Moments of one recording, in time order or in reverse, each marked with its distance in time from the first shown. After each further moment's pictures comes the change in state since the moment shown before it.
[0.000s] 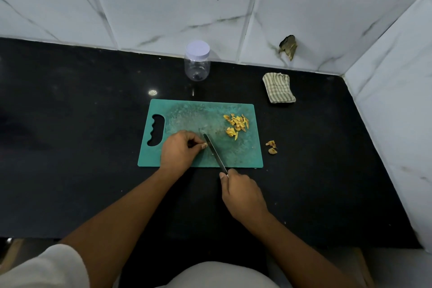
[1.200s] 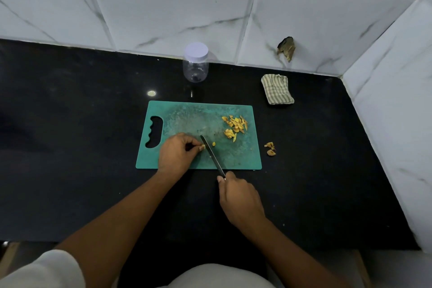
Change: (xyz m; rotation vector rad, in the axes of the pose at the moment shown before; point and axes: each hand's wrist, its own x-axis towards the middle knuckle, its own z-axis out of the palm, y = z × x) left_hand -0.001 -0.006 0.004 0.007 0.025 0.025; right_hand -0.008 -0.005 -0.001 0.004 0.015 0.004
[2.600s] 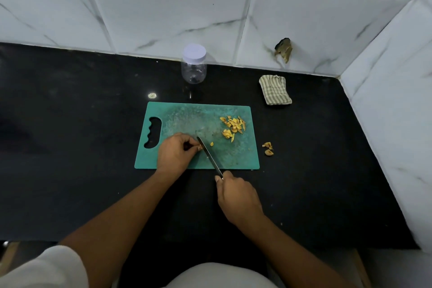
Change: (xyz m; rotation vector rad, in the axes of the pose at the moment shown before) left_hand 0.001 -0.001 0.001 -0.049 0.011 -0.030; right_hand 0.004 0.003 0.002 -0.042 -0.006 -0.034
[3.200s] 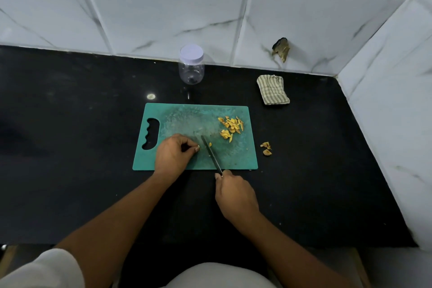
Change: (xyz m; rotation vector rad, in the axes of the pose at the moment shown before) left_hand -0.002 0.001 -0.001 0.032 0.004 0.009; right_hand 0.003 -0.006 -0.004 0.020 -0.011 0.084
